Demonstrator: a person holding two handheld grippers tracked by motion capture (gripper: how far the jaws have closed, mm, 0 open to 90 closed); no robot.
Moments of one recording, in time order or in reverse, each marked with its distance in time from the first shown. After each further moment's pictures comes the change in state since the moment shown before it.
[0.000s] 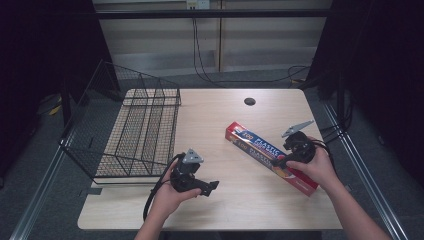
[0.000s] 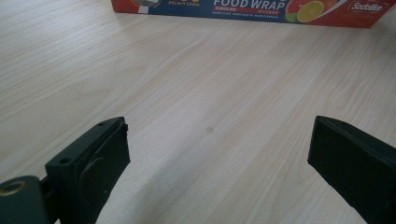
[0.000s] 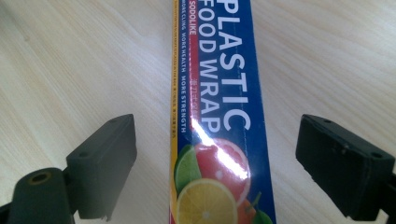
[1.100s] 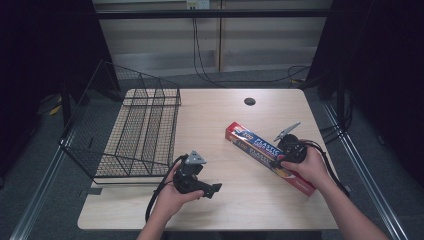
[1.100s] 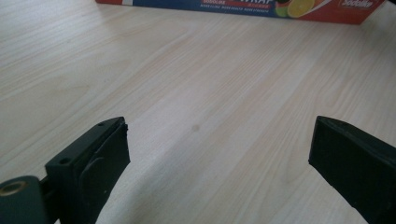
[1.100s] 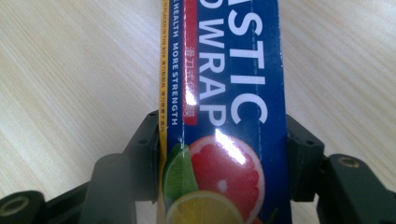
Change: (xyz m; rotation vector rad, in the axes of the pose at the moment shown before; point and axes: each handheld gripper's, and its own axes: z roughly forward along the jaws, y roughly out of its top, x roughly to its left) left arm -0.004 0.000 0.005 0.003 -0.050 -0.011; right arm 0.003 0.003 0.024 0.157 -0.024 -0.032
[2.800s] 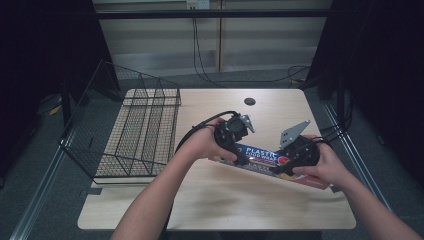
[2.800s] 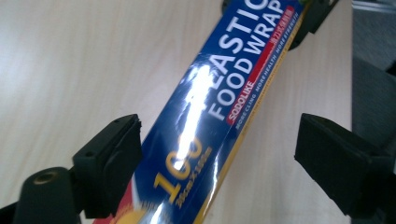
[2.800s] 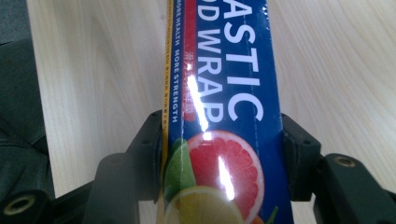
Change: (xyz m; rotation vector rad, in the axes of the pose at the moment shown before) left arm -0.027 0.161 0.031 0.334 -0.213 0.507; right arm 0.039 0.009 -0.075 -0.135 0.175 -0.394
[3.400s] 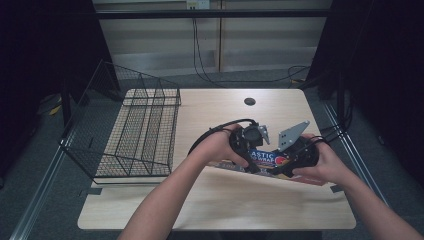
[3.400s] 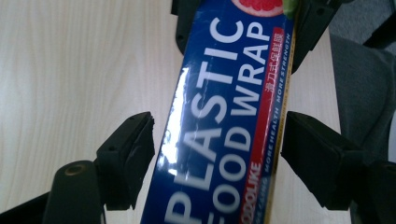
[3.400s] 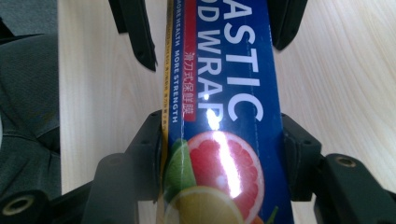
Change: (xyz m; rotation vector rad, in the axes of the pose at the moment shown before) left arm -0.013 0.023 0.027 0.047 -0.093 0.140; right arm 0.008 0.010 -0.006 -0.043 0.027 -0.116
